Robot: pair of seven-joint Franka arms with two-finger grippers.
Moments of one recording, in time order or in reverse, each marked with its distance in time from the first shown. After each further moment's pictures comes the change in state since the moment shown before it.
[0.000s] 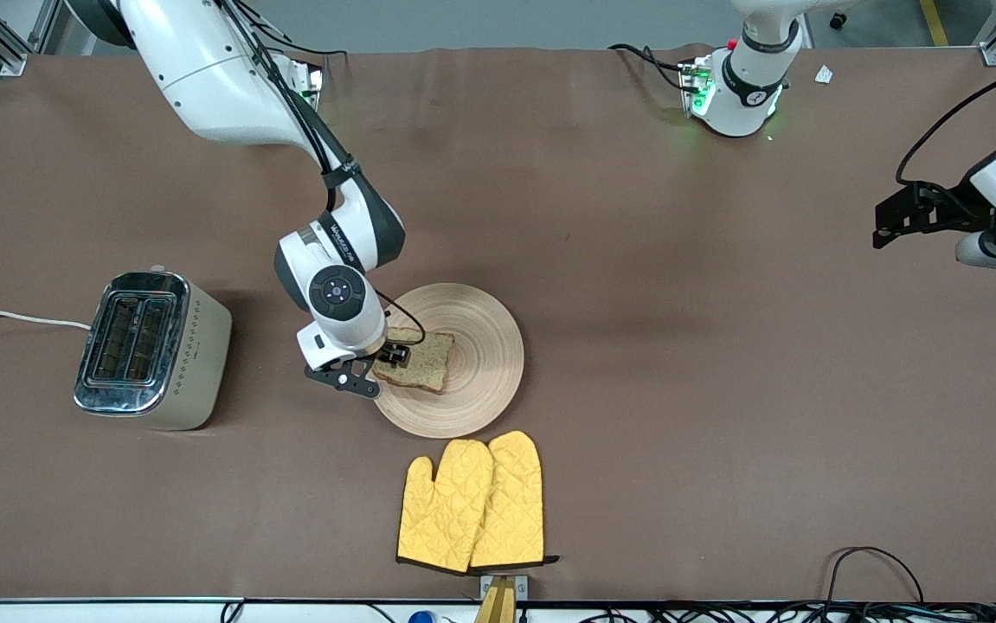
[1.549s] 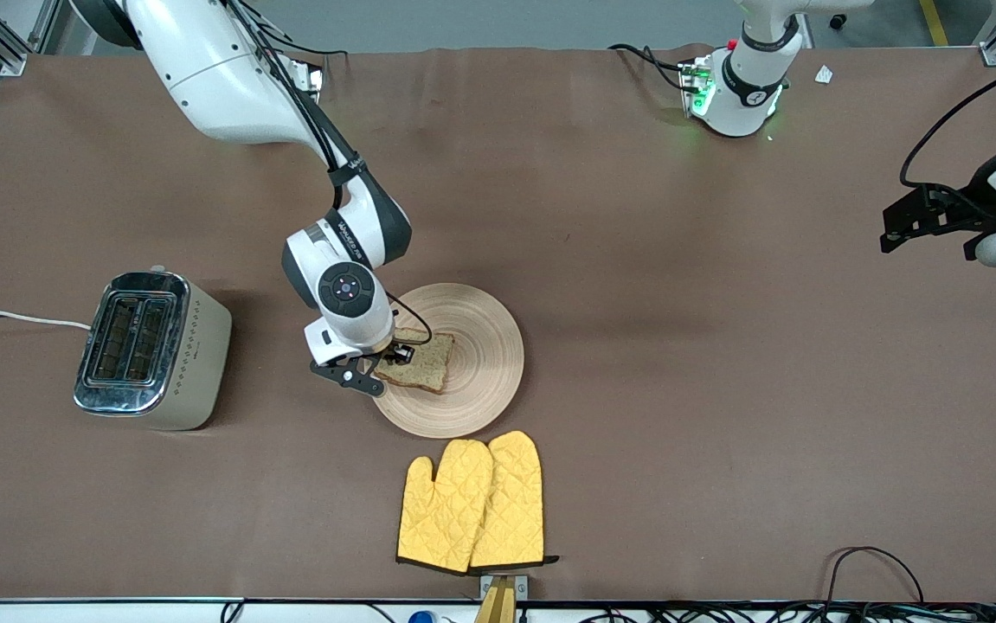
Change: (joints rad) left arm -0.255 -0.009 0.285 0.010 -0.030 0.015 -0.049; right arm 0.014 0.006 -0.001 0.007 0.000 -0.002 0.063
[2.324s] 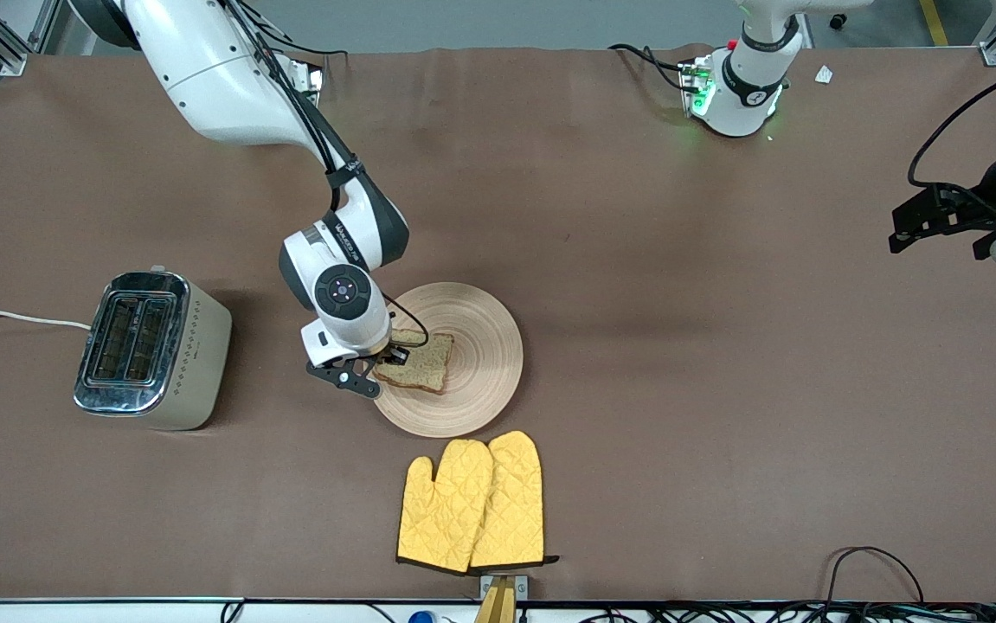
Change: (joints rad) left arm 0.017 -0.001 -0.004 0.003 -0.001 0.002 0.000; right arm -0.003 0.001 -0.003 0.000 0.000 -0.001 0.003
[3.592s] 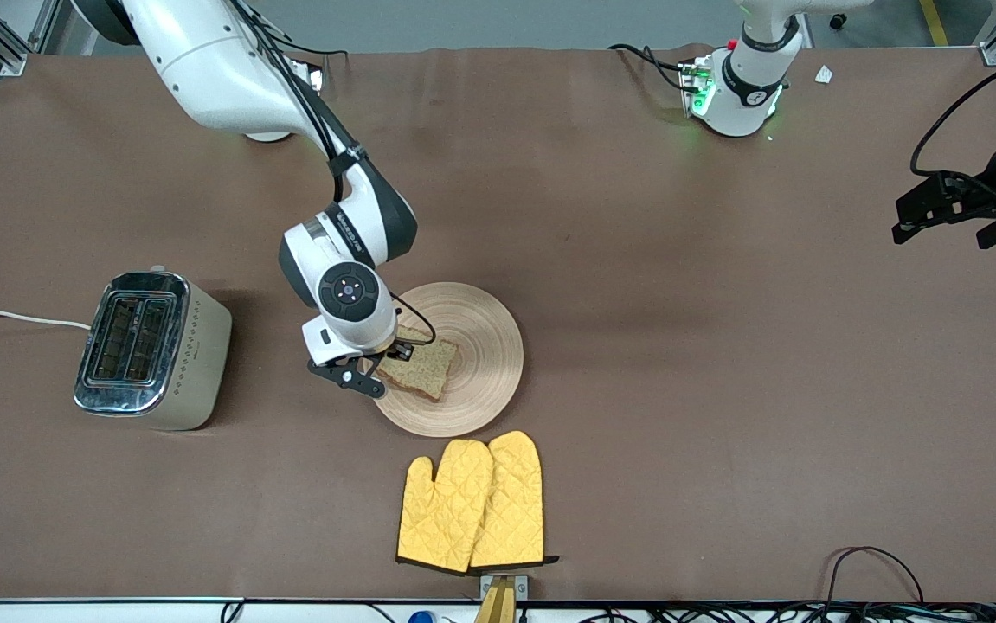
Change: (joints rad) left arm 0.001 -0.032 -0.001 -0.024 -0.002 0.000 -0.022; right arm 0.010 -0.021 0.025 0.168 0.020 -0.255 0.003
